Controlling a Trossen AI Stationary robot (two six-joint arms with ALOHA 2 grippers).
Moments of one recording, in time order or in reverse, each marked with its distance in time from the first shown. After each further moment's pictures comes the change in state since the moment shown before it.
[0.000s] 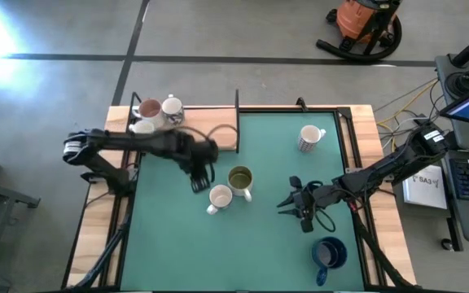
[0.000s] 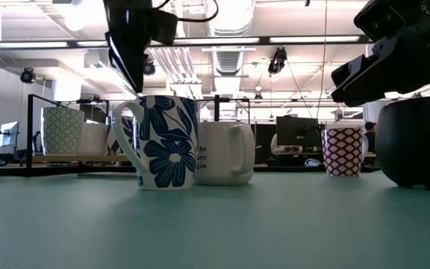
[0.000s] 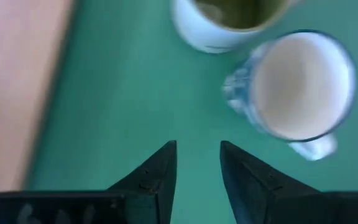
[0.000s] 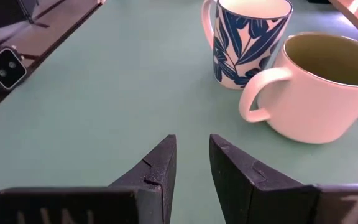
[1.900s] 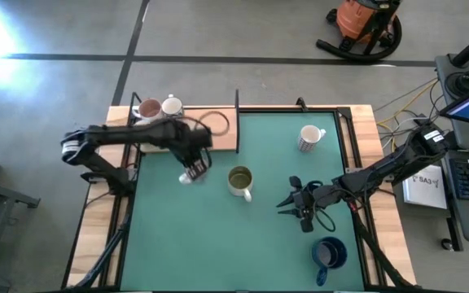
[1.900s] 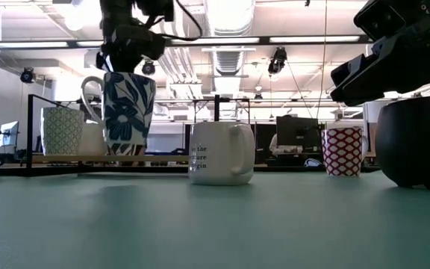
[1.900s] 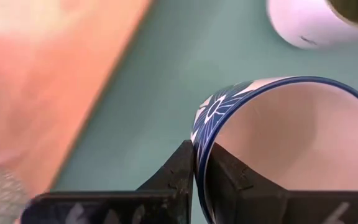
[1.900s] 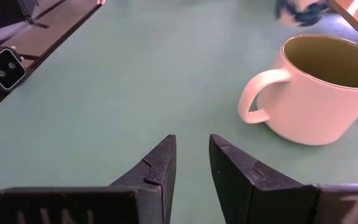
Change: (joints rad) left arm 0.146 -0.032 -0.014 -0.123 -0.089 -0.073; right arm 0.000 0.000 0.000 0.004 0.000 -0.008
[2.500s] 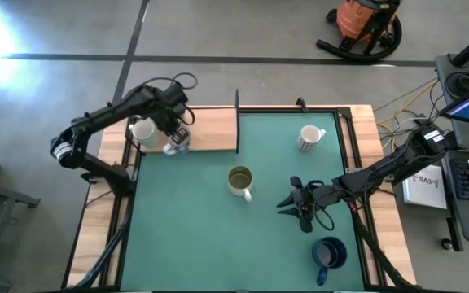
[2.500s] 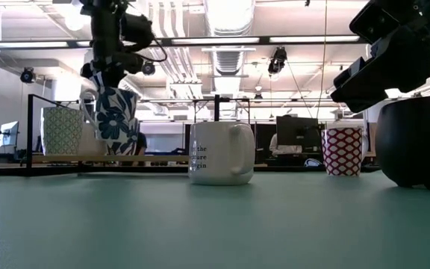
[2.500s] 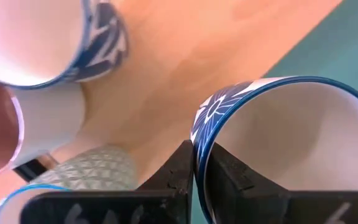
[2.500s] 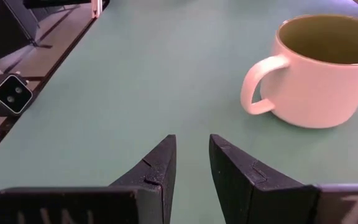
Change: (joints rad) left arm 0.482 -0.081 -0.016 -0.052 0.009 0.275; right arm -0.001 0.000 0.000 0.001 0.001 0.147
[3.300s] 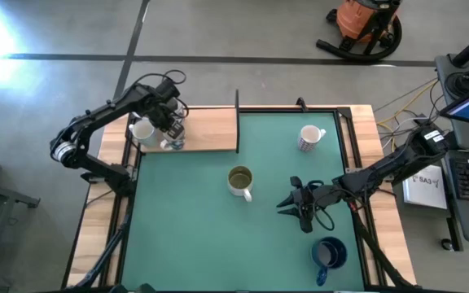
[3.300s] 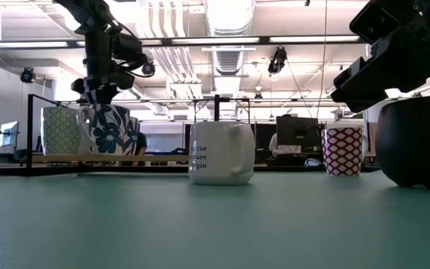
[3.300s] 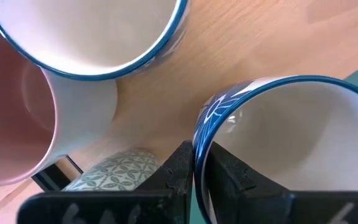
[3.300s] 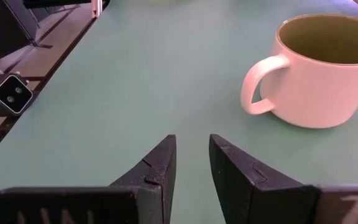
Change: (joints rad) left arm 0.168 0.000 -0.116 0.112 0.005 0.054; right arm 0.000 0.000 0.000 0.000 0.000 0.000
